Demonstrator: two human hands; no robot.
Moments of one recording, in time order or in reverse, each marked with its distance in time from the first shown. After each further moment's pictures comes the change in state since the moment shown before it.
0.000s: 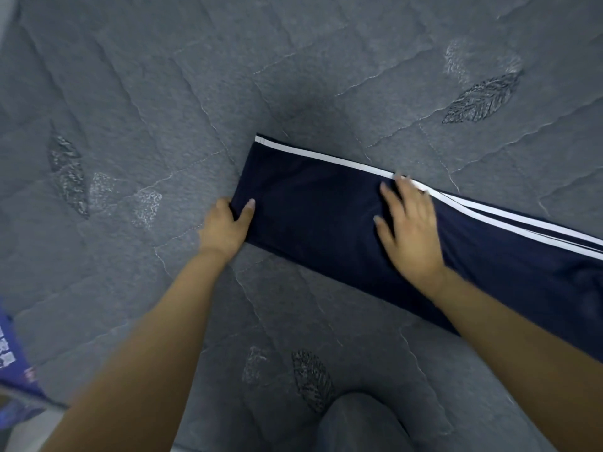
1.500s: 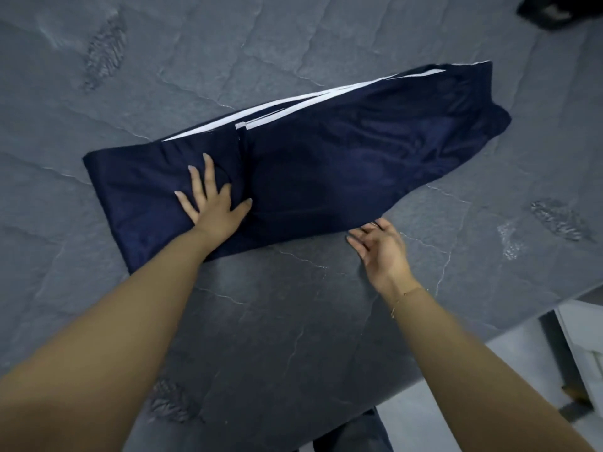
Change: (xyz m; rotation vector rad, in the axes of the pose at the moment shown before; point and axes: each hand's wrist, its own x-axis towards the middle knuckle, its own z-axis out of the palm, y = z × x) left_hand -0.171 0.166 0.306 0.666 -0.323 0.791; right_hand -0.328 0.172 -0.063 1.784 0.767 1.359
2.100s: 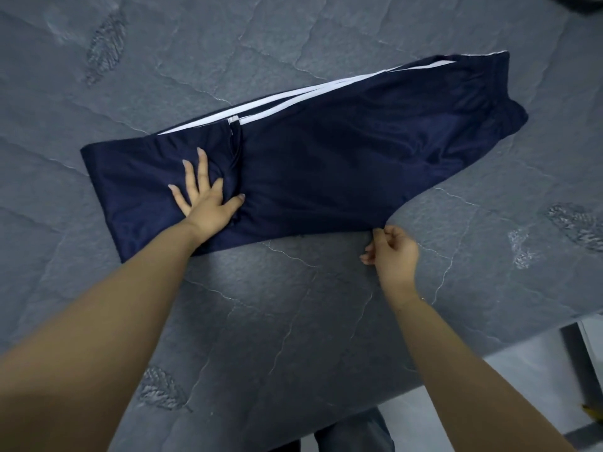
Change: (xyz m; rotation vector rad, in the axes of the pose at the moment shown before) left_hand -0.007 0.009 -0.009 -0.052 -0.048 -0.040; right_hand 0.012 -0.001 -0.034 -0.546 0.153 -0.218
